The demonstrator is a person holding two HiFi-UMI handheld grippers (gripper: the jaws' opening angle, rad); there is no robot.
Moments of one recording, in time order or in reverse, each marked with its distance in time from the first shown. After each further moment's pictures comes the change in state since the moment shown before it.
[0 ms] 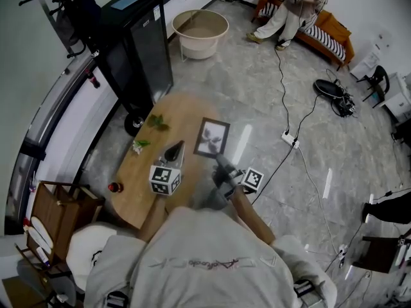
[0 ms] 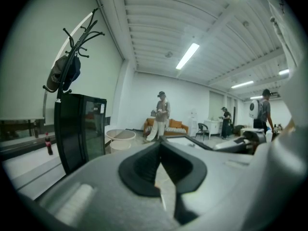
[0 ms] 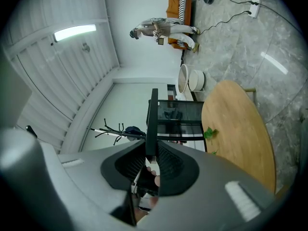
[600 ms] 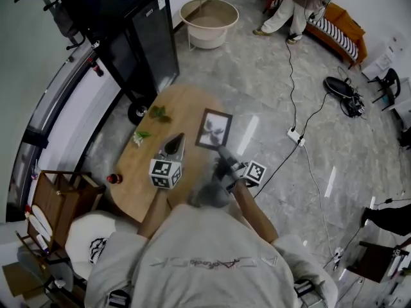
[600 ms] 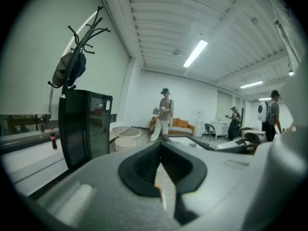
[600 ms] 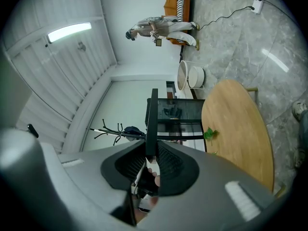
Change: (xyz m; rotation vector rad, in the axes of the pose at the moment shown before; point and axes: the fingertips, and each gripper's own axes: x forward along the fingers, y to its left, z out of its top) left arm 0.040 0.010 -0.002 -0.052 0.017 0.077; right arm 0.019 -0.014 0.044 0.023 0.049 -0.006
